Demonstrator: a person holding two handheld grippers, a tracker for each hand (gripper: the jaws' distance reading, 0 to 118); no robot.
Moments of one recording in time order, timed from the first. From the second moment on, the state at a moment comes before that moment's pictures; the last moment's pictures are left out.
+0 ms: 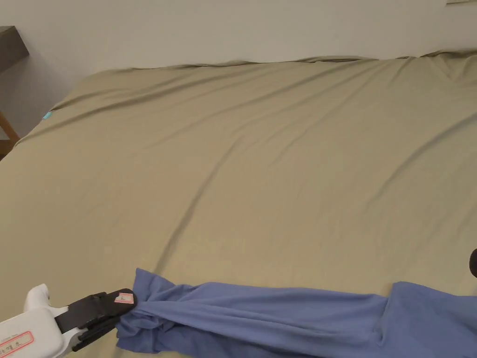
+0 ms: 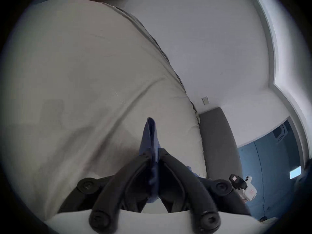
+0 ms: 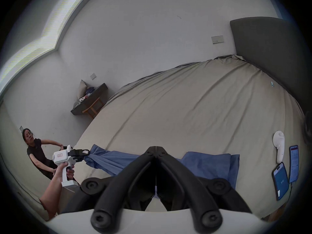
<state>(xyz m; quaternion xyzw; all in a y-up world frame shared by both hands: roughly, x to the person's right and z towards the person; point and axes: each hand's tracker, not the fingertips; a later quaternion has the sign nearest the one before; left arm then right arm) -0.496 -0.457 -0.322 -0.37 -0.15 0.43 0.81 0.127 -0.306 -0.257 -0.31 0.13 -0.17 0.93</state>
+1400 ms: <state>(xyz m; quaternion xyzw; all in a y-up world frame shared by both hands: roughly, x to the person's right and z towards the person) -0.494 -0.355 -0.314 -0.36 -0.14 0.35 0.85 0.114 -0.307 -0.278 -0.33 0.13 -0.14 0.92</state>
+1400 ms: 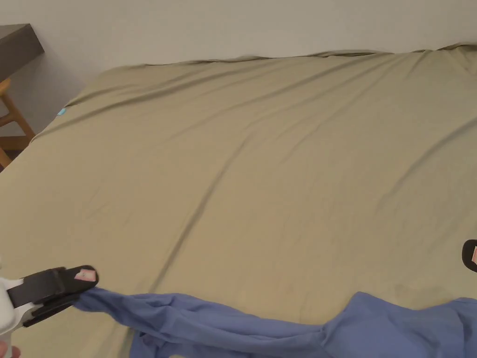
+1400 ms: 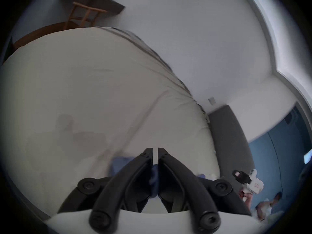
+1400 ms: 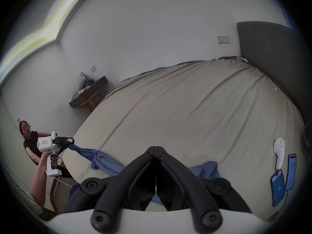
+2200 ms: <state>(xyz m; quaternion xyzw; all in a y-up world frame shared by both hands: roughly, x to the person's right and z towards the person) -0.158 -0.518 -0.355 -0.52 -0.28 0.12 0.80 0.144 -0.293 -0.264 -0.31 0.12 -0.14 0.93</state>
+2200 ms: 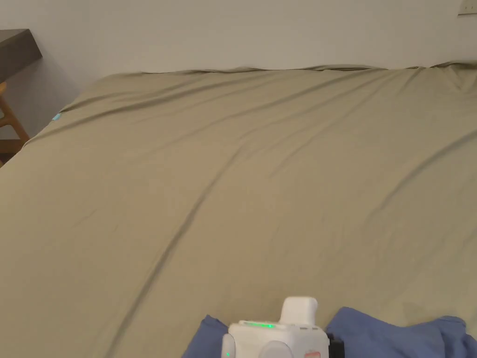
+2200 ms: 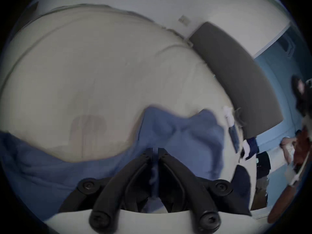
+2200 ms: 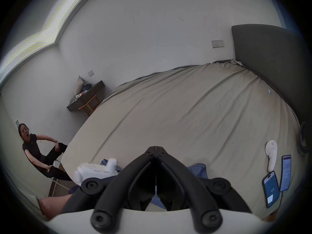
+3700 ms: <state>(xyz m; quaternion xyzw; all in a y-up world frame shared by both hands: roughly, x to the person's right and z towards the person) -0.342 -0.500 -0.346 -0.50 -0.24 0.14 0.82 0.132 -0.286 -0.256 -0.28 0.16 -0.14 0.94</state>
